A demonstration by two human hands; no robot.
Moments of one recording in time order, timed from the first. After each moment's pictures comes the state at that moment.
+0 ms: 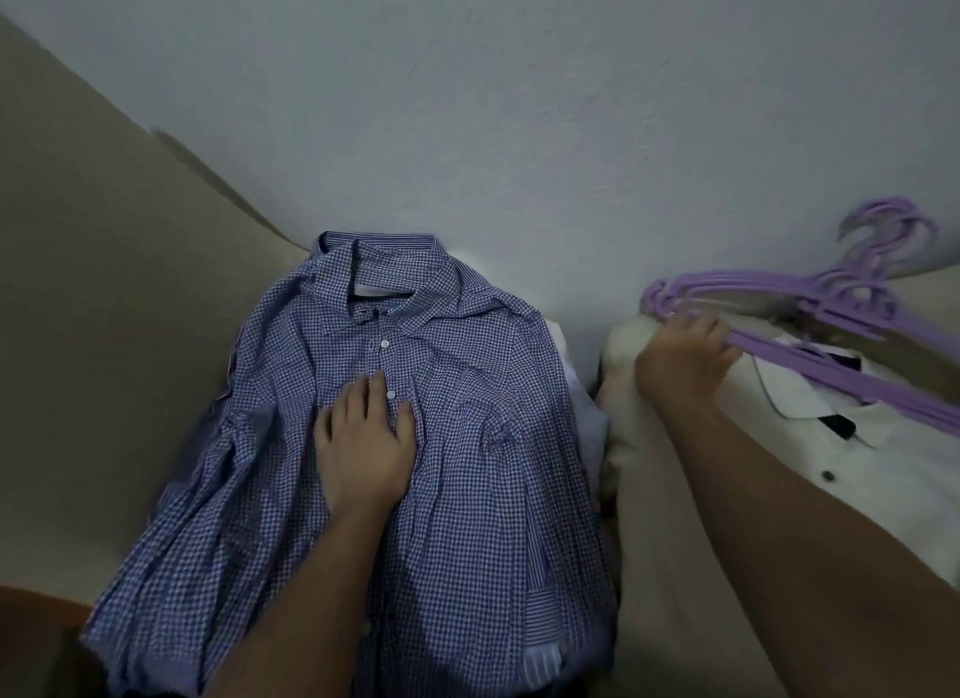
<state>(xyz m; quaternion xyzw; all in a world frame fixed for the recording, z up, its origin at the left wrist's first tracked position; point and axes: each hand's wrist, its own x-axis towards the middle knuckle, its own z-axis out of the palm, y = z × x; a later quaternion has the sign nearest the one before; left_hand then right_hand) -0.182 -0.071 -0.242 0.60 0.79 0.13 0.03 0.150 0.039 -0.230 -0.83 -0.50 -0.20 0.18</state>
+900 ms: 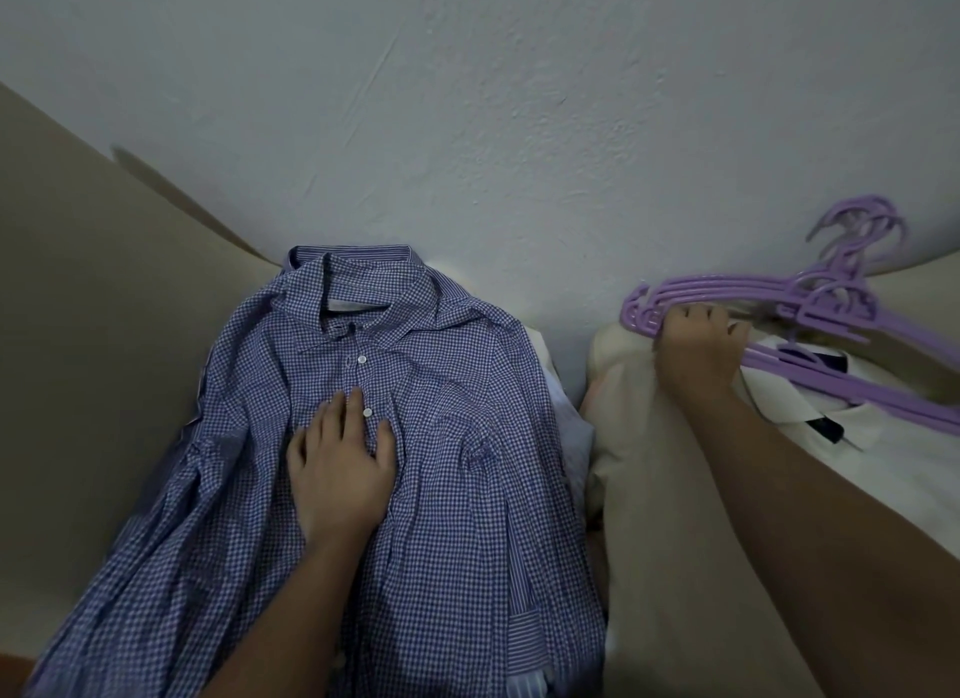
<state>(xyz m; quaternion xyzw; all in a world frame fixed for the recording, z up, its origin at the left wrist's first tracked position) -0.180 -0.070 -0.245 0.59 0.79 0.12 0.01 0.210 0.064 -0.242 -0.67 -0.59 -0.41 0.20</state>
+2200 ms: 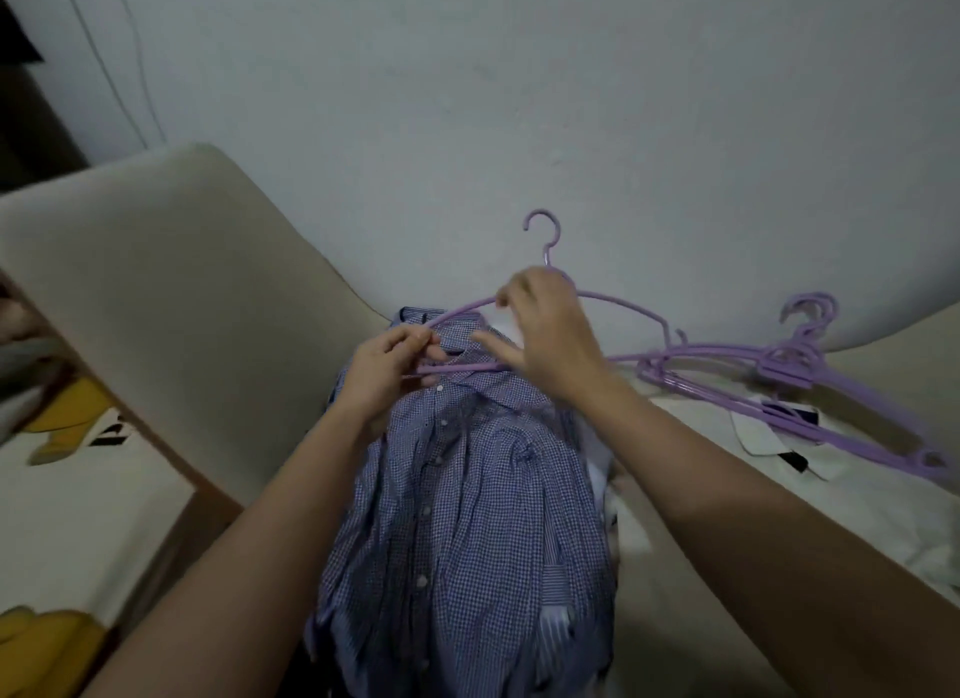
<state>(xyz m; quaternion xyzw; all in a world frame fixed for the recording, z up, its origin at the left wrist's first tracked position) -0.204 -0.107 -0.039 0.47 0.52 0.54 0.47 0.007 -0.062 -0.023 -0.39 -0.82 -0.14 0.39</state>
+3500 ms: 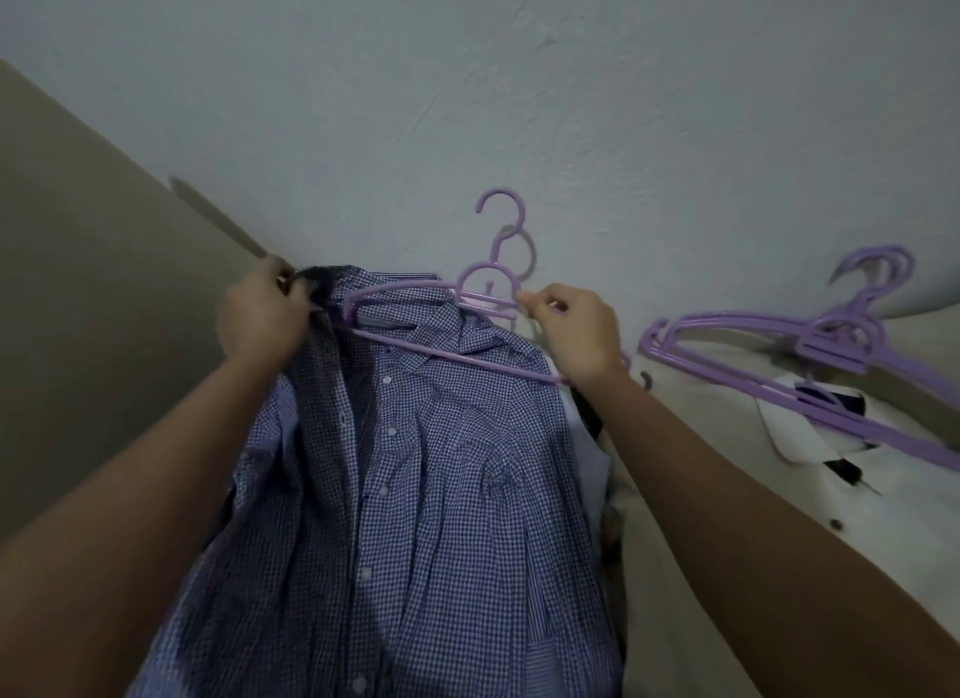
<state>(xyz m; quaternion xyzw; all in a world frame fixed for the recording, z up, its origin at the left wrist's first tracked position) -0.267 0.050 -0.093 0.52 0.80 0.30 0.01 0.047 0.057 -0.124 -0.64 -0.61 0.23 0.40</state>
